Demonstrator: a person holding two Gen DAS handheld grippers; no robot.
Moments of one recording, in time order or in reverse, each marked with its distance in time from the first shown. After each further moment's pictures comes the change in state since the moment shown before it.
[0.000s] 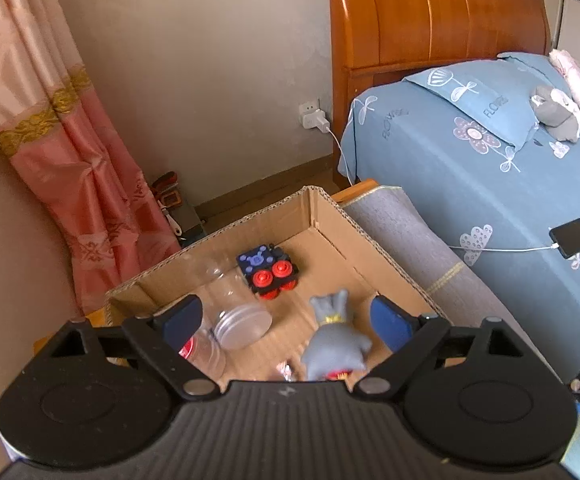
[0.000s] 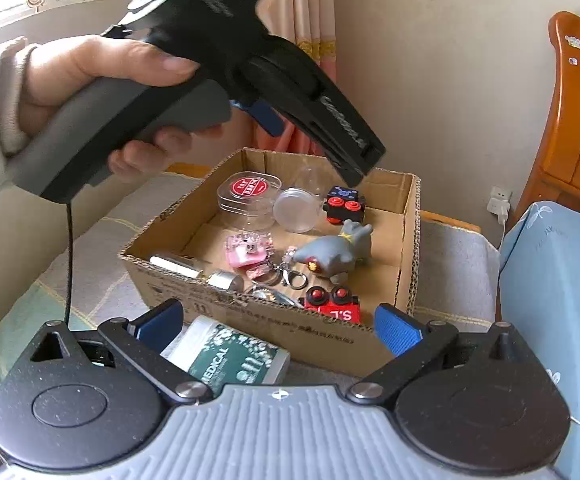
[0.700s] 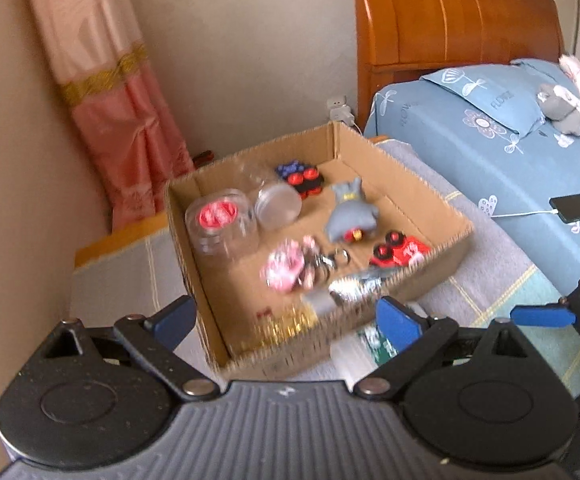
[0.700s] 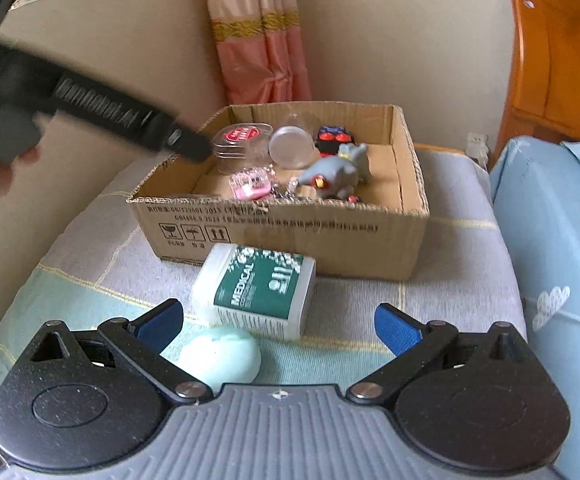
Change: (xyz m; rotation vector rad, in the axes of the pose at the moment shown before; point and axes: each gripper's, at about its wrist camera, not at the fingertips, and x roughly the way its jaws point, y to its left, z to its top) left arm -0.064 -0.001 -0.125 -0.072 -0.044 0.082; right arm -0.006 0.026 -0.061 0.175 0.038 -0.067
